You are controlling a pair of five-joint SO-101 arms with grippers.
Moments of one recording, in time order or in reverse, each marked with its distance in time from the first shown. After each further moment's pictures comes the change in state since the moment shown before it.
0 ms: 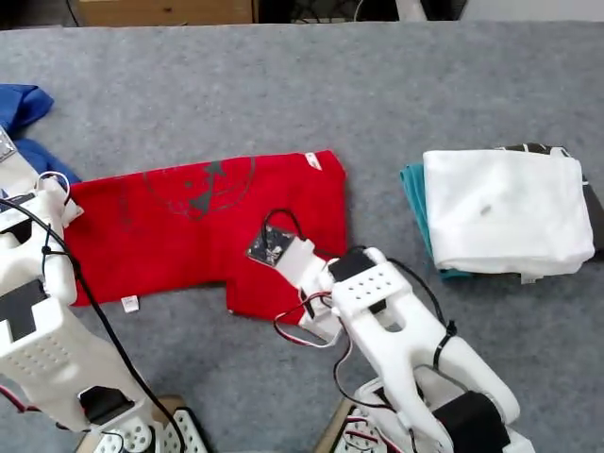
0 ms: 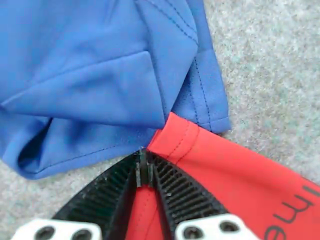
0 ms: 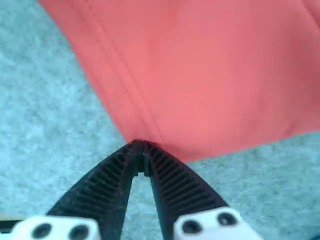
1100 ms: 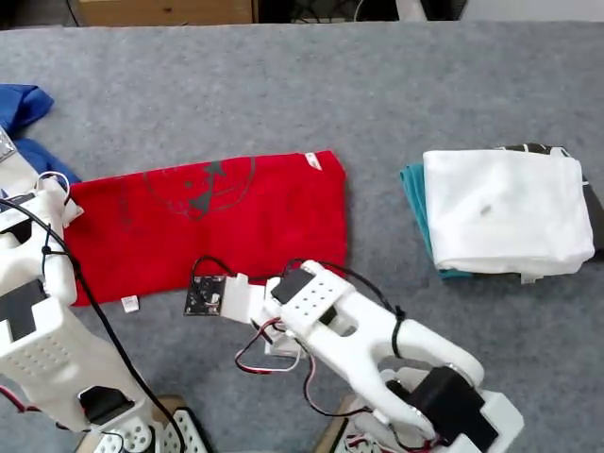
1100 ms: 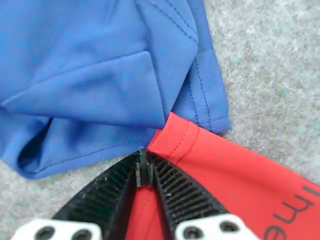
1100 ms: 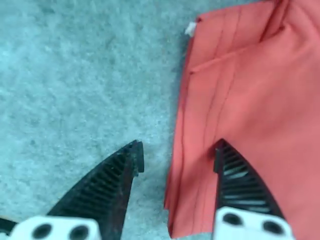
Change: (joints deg) left arm 0.0 0.0 0.0 0.0 0.0; right arm -18.4 11.8 -5.4 -5.4 8.2
